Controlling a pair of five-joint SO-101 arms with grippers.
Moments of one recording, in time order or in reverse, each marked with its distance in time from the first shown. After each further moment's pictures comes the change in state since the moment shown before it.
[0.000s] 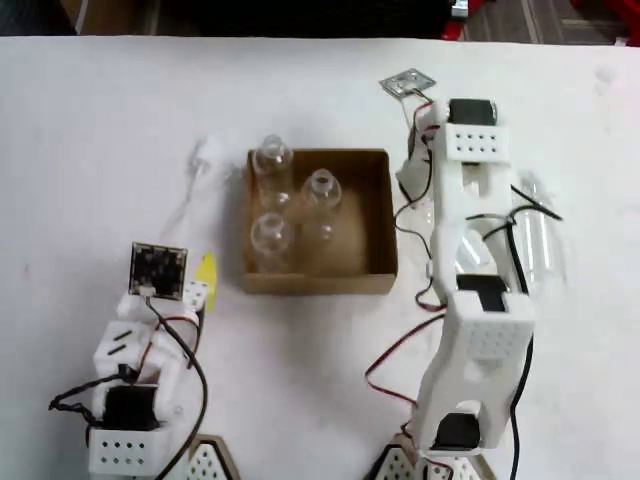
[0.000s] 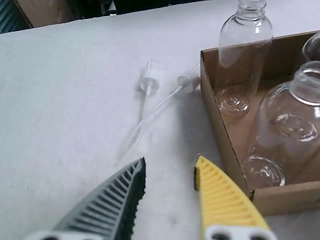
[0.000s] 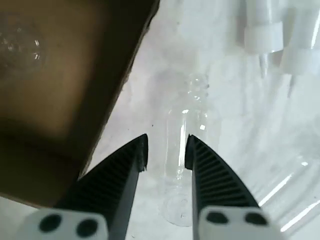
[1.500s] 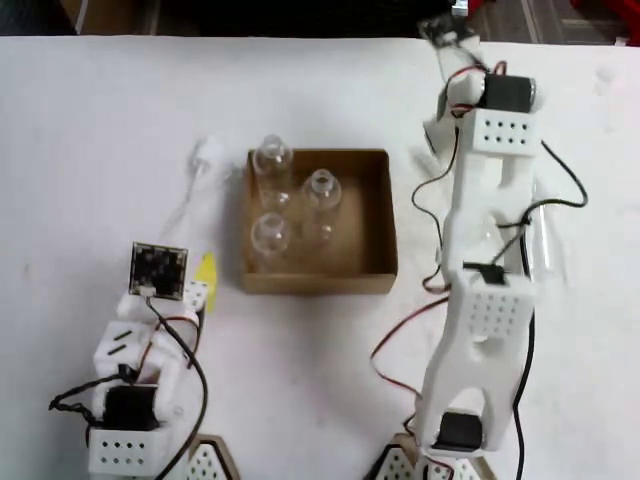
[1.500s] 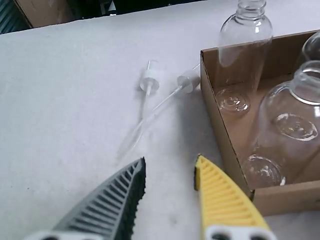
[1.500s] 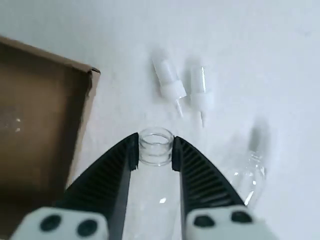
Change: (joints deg) left arm 0.0 0.0 0.0 0.0 -0.2; right arm 2.9 3.3 -27.4 5.8 -6.9
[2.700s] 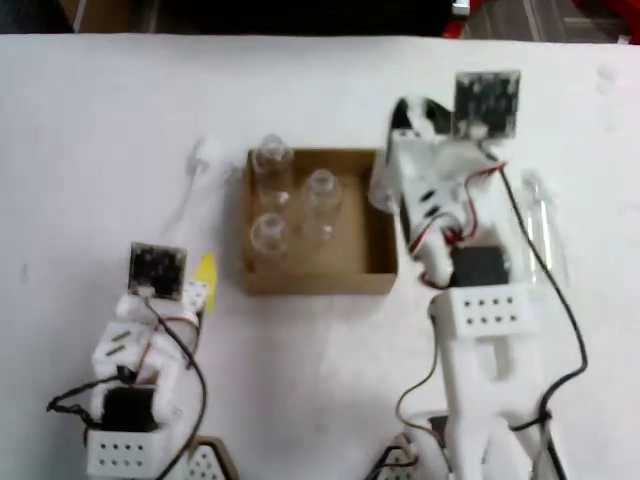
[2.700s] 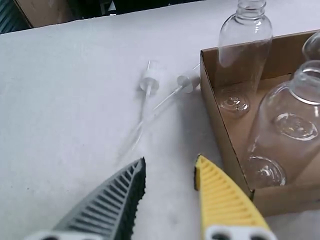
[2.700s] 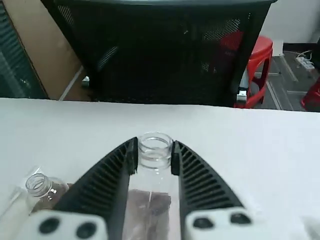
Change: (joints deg) left arm 0.0 0.0 0.0 0.0 0.0; right arm -9.8 -73.0 101.5 -79.8 -24.9
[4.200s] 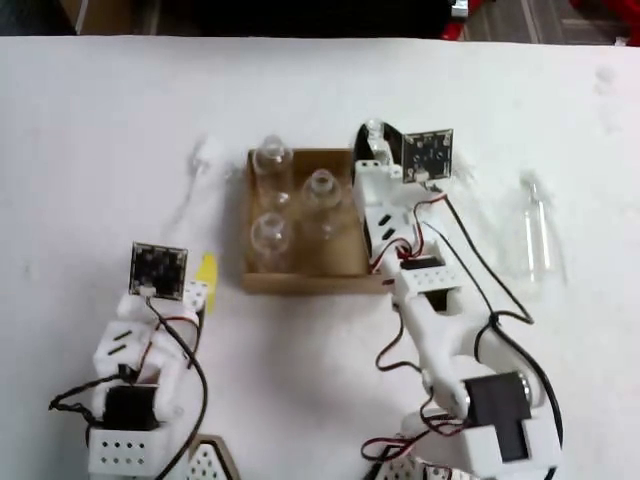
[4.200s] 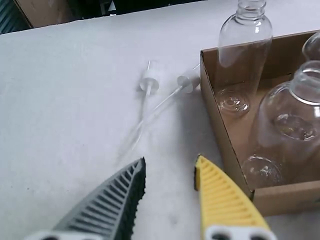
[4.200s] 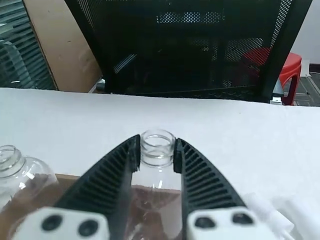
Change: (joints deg) left arm 0.0 0.0 0.0 0.0 0.0; right arm -3.8 31.0 14.2 -50.5 -0.5
